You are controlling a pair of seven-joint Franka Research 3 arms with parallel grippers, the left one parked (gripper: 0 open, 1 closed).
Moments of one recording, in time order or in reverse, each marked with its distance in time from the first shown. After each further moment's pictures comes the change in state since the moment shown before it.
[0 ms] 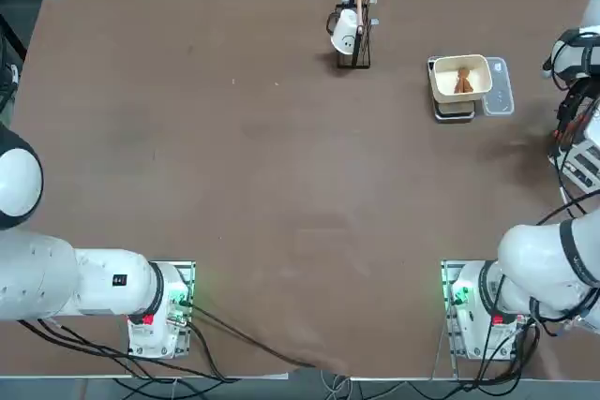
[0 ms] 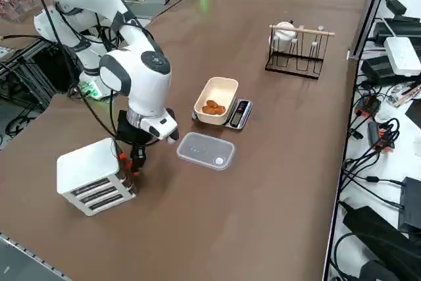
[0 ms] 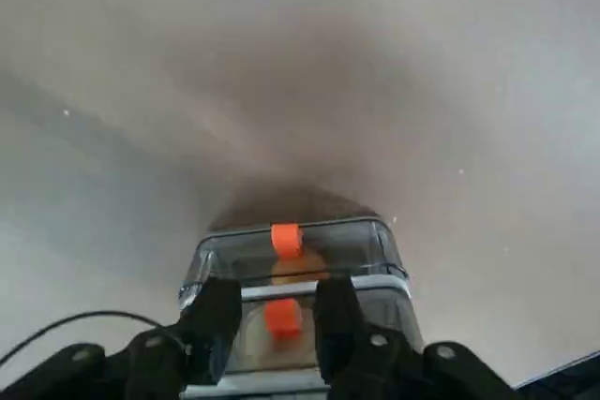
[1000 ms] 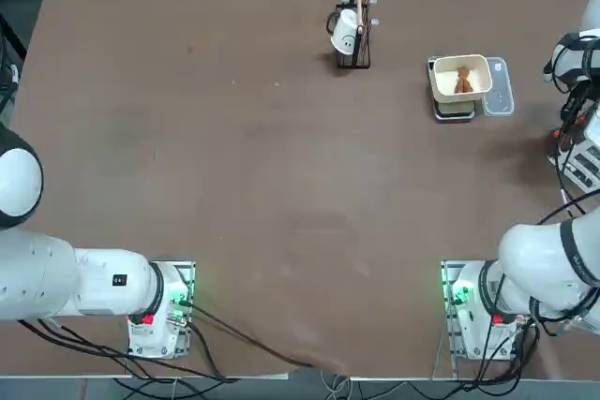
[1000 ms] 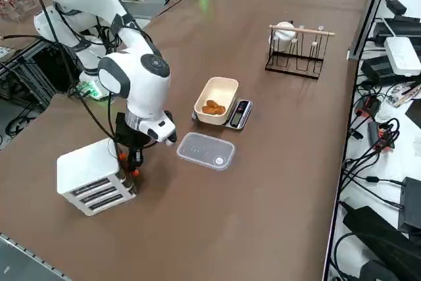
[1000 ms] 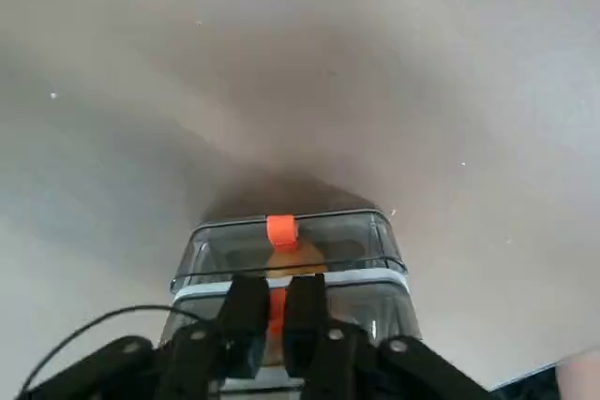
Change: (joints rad) arm -0.003 0.005 0.001 -0.001 -0.027 -0.001 0.000
